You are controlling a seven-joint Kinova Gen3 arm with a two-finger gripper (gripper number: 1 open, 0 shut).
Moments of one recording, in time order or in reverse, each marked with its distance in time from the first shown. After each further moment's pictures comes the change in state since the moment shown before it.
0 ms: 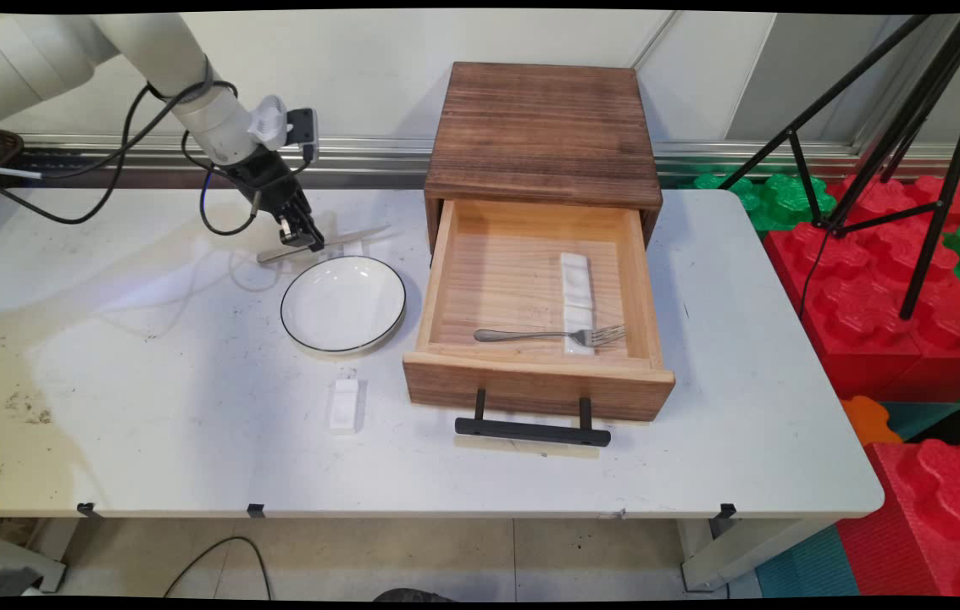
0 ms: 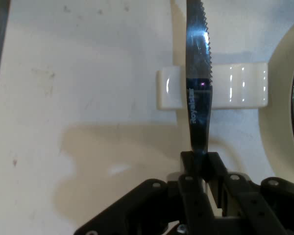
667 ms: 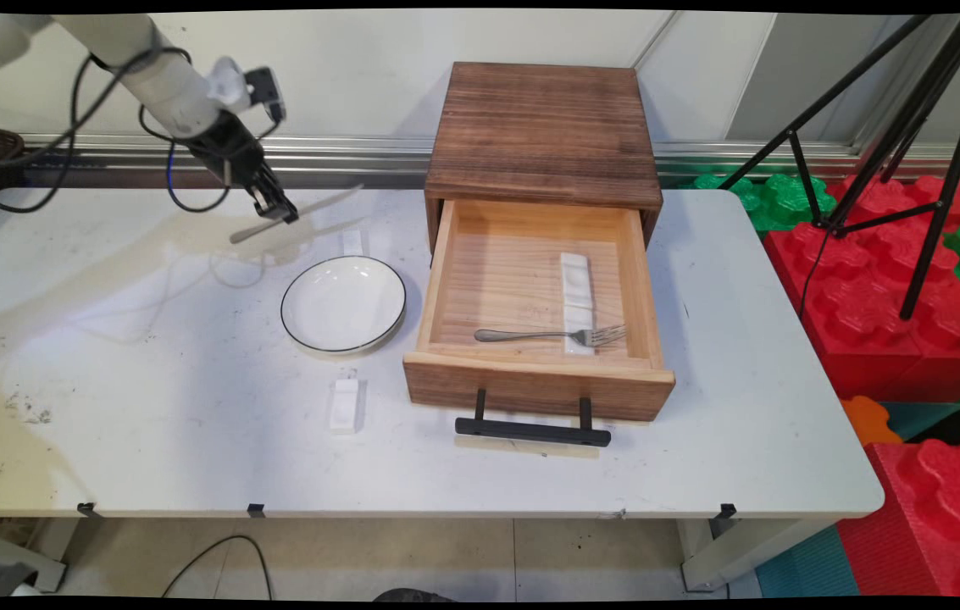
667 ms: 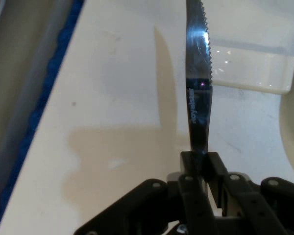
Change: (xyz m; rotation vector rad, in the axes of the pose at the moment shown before) arm -0.020 0.003 -0.053 0.087 0.027 -0.176
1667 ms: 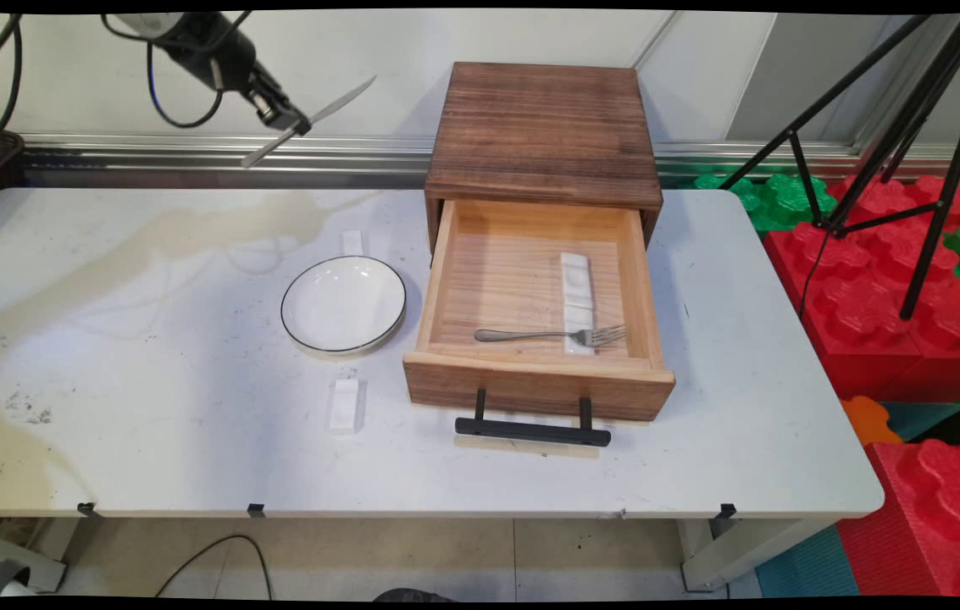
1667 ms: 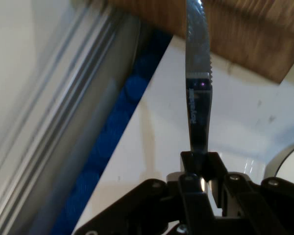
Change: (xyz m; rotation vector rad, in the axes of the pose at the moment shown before) arm 0.046 0.014 -0.116 0.094 0.191 -0.057
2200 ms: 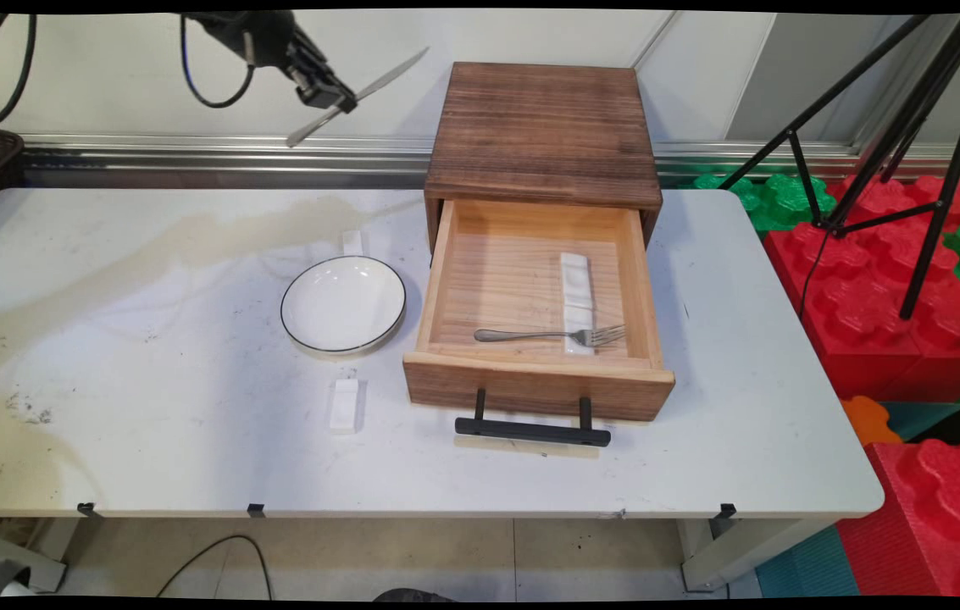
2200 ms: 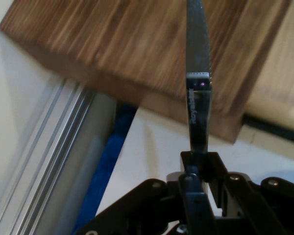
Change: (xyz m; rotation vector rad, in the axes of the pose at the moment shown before) arm 0.049 0.037 -0.020 -0.036 0.107 0.110
